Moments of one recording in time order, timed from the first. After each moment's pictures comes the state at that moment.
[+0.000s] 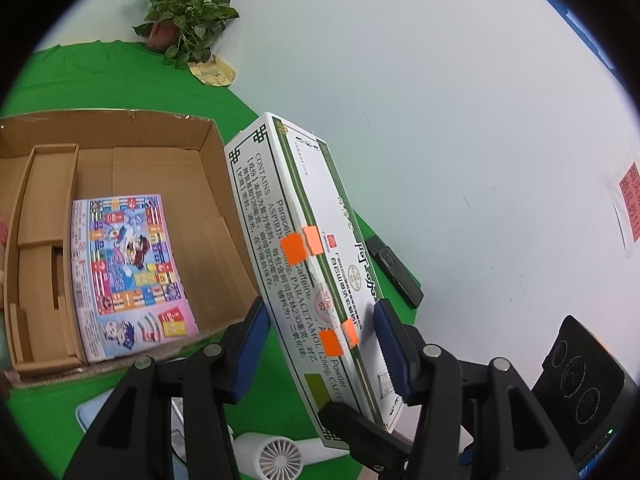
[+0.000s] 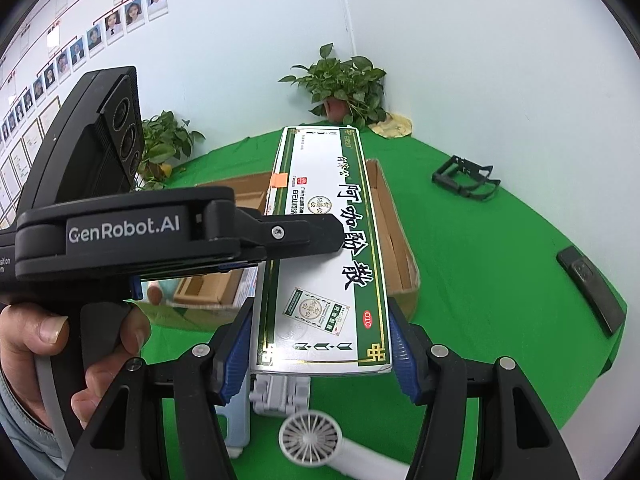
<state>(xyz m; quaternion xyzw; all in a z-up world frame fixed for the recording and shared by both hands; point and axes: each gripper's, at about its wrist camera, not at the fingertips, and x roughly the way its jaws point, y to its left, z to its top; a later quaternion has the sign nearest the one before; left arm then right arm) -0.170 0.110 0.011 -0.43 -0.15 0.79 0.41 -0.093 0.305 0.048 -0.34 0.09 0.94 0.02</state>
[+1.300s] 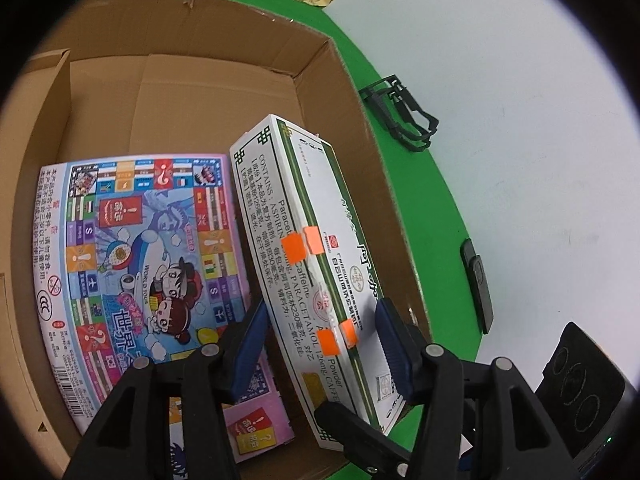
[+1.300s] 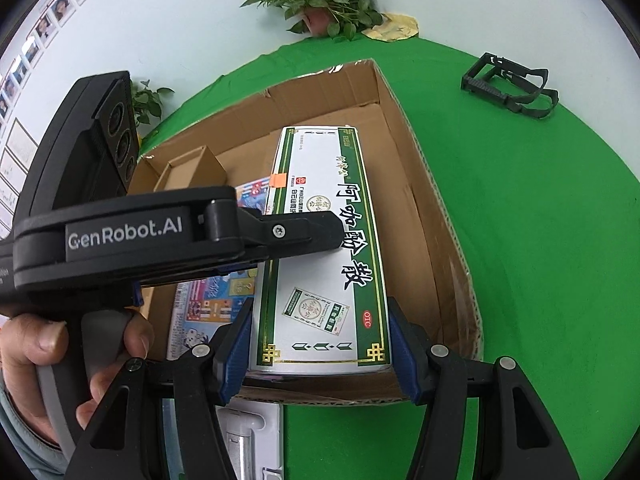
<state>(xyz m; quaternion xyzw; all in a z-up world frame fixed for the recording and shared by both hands) -0.325 0.146 -0.109 -0.58 -0.16 0.73 0.31 -0.281 0.379 -0.084 -0.48 0.17 0.86 -0.01</state>
